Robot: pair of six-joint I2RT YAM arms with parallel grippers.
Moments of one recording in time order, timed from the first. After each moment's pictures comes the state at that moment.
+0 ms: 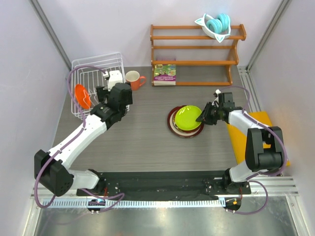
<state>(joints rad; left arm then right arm) -0.56 1.31 1.16 -0.41 -0.79 -0.30 0.06 1.53 0.86 -0.29 -0.41 0.49</state>
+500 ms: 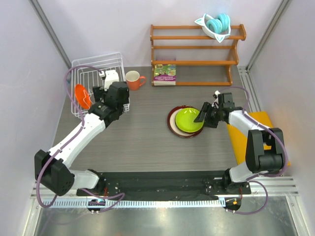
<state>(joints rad) -0.51 1.31 1.16 -0.43 -0.80 -0.31 0.06 1.51 0.86 -0.35 -0.39 0.45</state>
